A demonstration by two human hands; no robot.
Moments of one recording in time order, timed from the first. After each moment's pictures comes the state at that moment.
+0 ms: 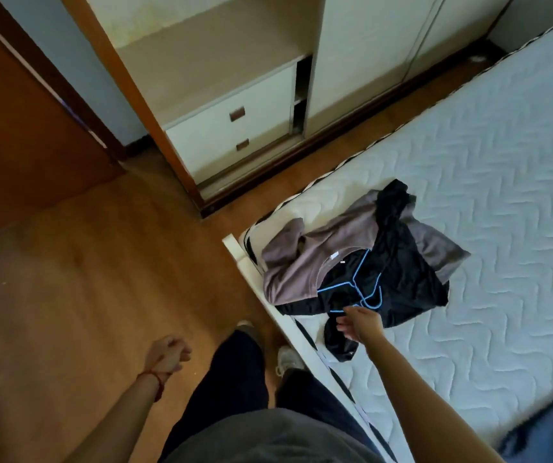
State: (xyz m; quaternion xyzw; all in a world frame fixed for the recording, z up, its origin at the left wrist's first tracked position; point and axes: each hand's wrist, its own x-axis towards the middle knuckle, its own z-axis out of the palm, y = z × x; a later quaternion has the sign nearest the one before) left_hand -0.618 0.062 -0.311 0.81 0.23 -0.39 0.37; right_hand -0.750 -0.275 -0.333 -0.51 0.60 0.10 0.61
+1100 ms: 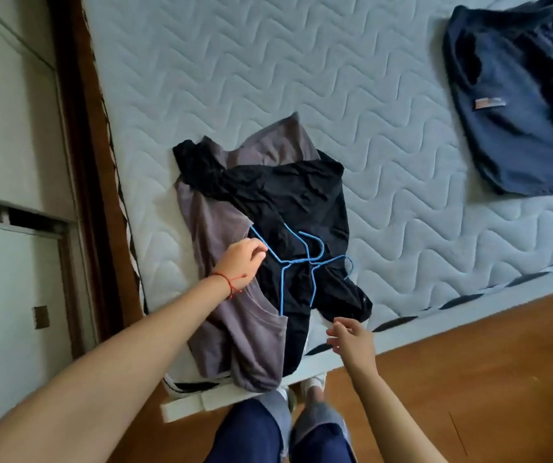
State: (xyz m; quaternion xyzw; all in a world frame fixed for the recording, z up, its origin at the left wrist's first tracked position) left_hand -0.544 -0.368 -0.433 0.59 -0.70 -0.41 -0.01; right_hand -0.717 -0.195 -0.450 -0.09 0.80 -0.25 0.54
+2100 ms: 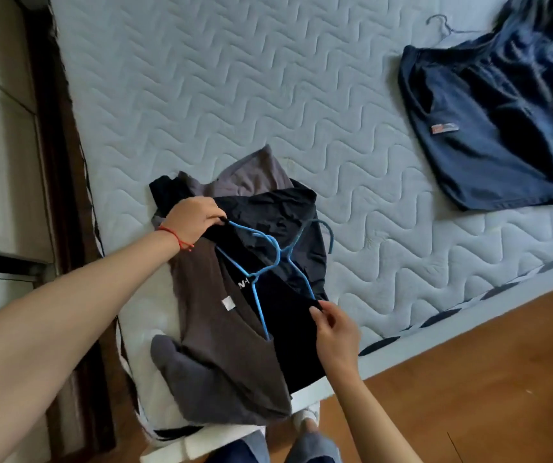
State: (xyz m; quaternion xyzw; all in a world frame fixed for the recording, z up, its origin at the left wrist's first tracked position) left_hand -0.538 -0.488 -0.391 0.44 -0.87 -0.21 0.00; right_hand -0.723 -0.243 -0.408 -0.25 0.82 -0.33 0.40
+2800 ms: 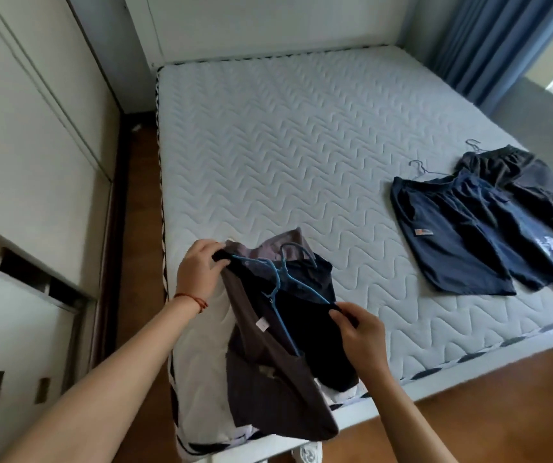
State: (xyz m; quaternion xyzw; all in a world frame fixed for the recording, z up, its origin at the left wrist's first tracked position) left_hand -0.447 -0.394 -0.241 0.60 -0.72 -0.19 0.29; right_hand -0.693 -0.248 -0.231 -0.42 0.75 -0.42 0.30
